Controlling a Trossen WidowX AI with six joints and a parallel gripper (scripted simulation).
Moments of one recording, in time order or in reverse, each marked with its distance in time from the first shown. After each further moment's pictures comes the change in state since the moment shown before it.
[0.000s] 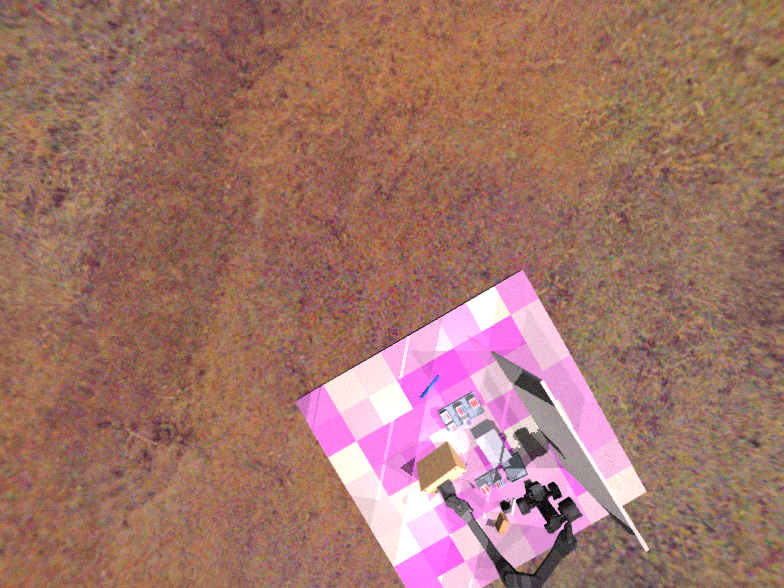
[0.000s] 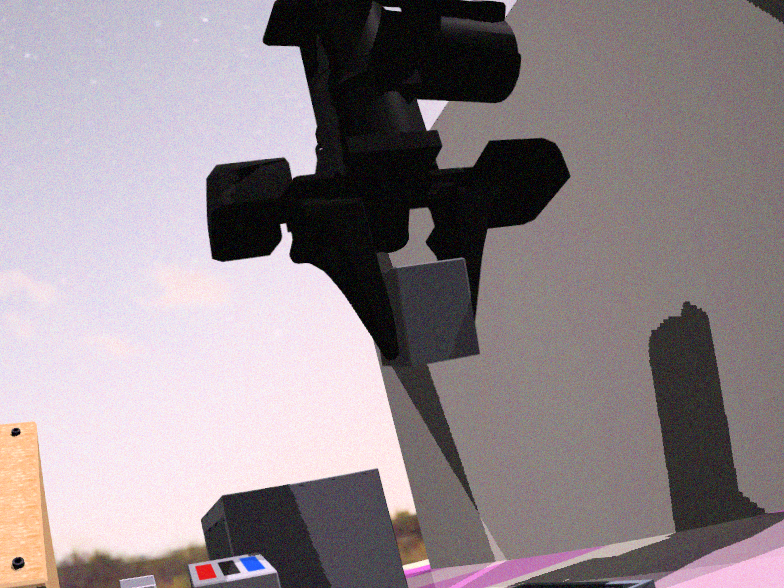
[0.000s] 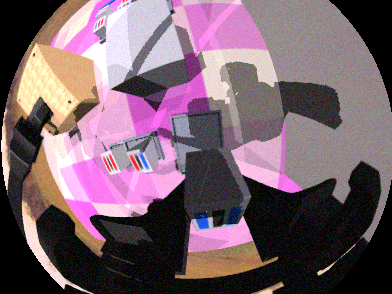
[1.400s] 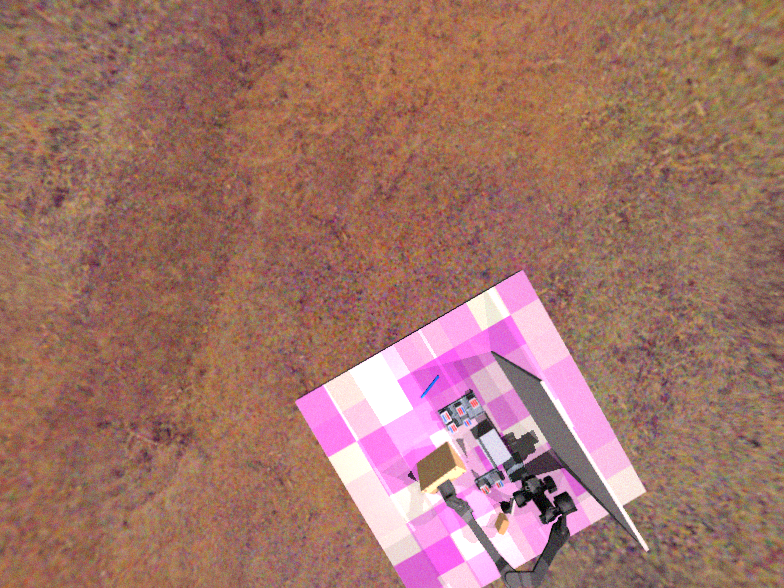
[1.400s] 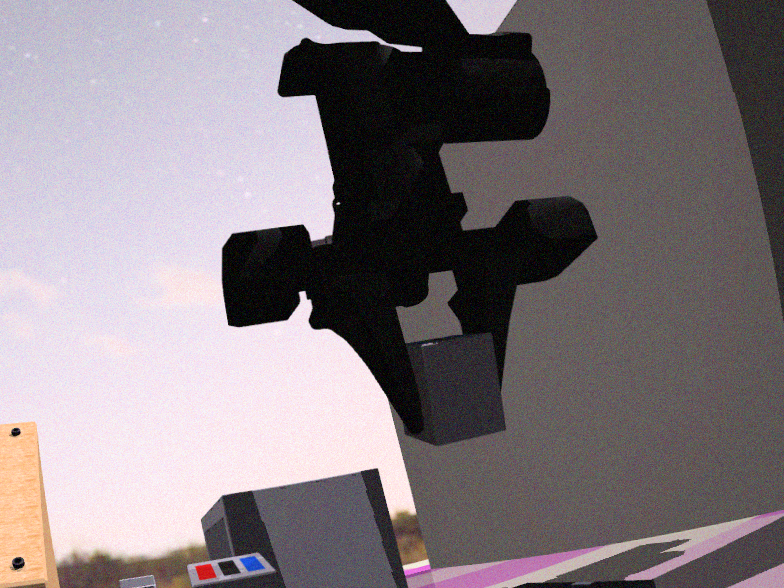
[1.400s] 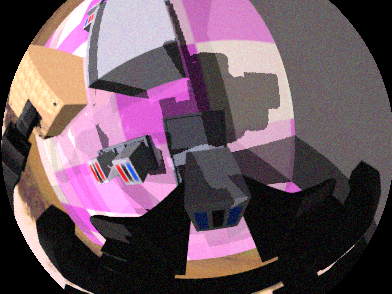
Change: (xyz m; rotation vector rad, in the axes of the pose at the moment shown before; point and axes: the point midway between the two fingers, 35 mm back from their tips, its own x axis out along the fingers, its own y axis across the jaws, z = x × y) arm 0.037 -0.003 0.000 0.003 -0.002 -0.002
